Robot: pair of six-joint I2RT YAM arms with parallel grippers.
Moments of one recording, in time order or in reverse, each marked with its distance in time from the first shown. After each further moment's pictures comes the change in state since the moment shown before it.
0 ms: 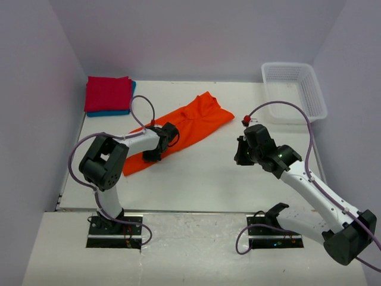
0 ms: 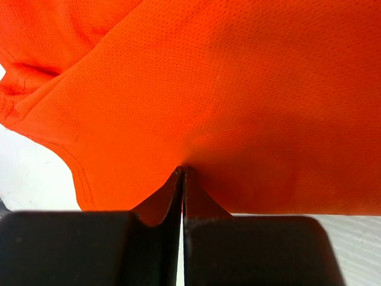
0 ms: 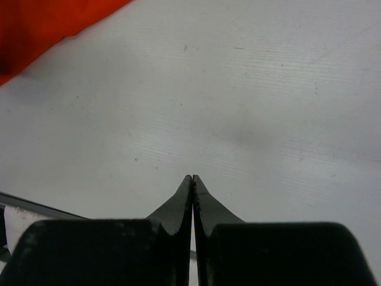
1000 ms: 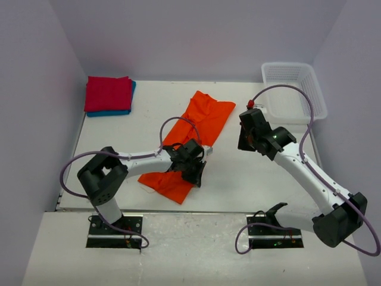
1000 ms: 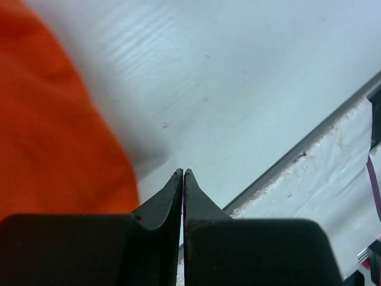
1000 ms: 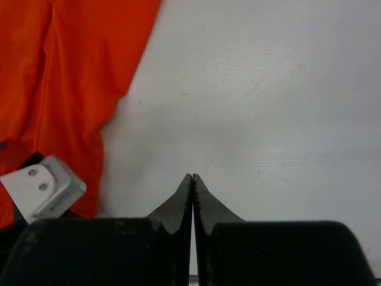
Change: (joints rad) left arm -0.346 -0.115 -0.086 0.384 0.842 0.037; right arm -0.031 0.184 0.218 -0.109 0.211 0.057
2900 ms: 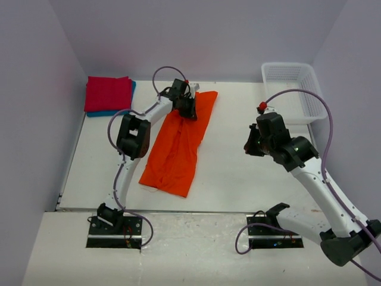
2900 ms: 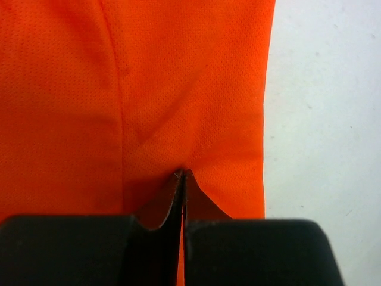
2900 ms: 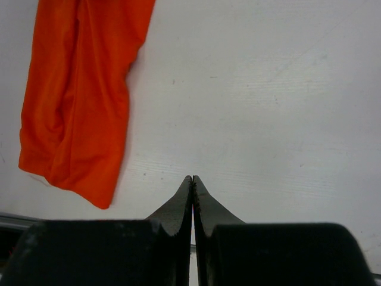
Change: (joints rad) left arm 0.467 0.807 1.130 -0.140 0.121 0.274; right arm -0.045 -0.189 0.046 -0.103 -0.127 -0.023
